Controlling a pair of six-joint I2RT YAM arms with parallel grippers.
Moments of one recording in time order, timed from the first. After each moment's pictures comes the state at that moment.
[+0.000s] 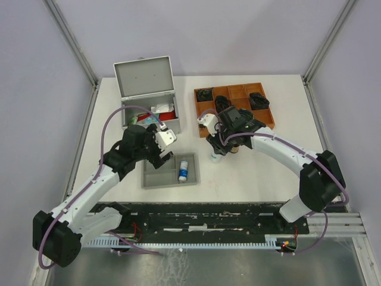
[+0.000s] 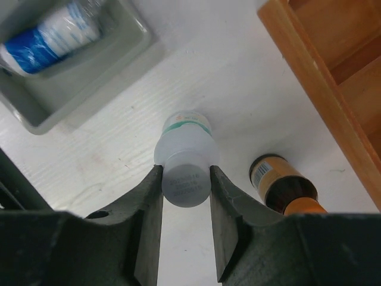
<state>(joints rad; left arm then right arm) -0.47 0.98 0.74 -0.40 0.20 0.57 0.63 1.57 1.16 -0.59 -0.20 -0.33</state>
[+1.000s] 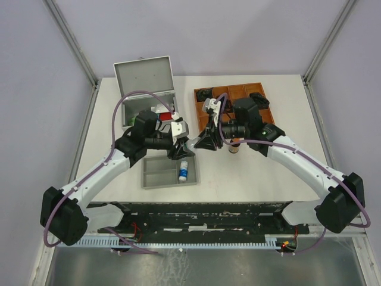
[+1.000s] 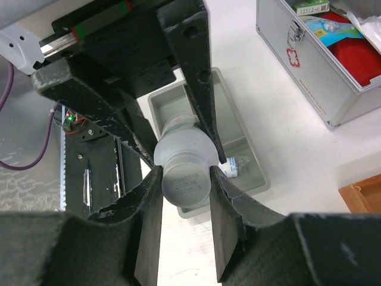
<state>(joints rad) -0.54 1.19 0.91 -0.22 0.83 0.41 0.63 1.33 1.14 -0.24 -0.75 -0.07</state>
